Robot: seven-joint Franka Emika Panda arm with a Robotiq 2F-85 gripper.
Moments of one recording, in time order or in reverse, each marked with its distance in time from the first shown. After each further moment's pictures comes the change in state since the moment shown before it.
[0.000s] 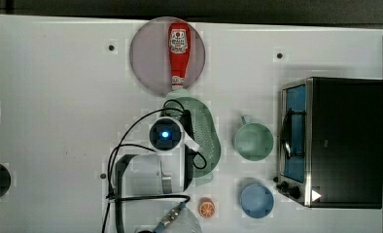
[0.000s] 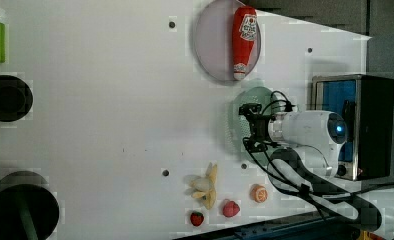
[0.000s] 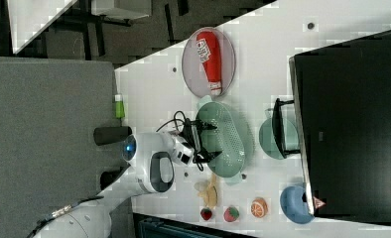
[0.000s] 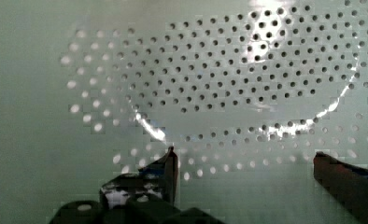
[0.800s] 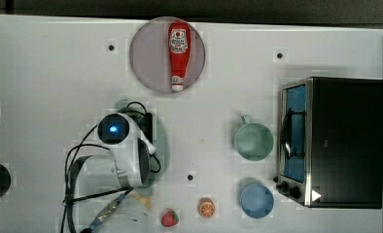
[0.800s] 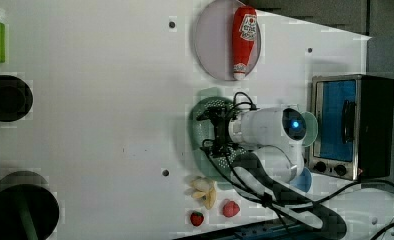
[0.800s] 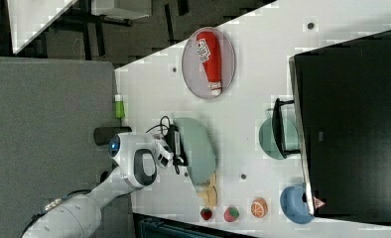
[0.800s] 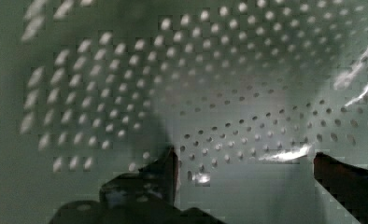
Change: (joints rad) arm 0.228 0.098 0.007 0.133 0.098 -0.084 0.272
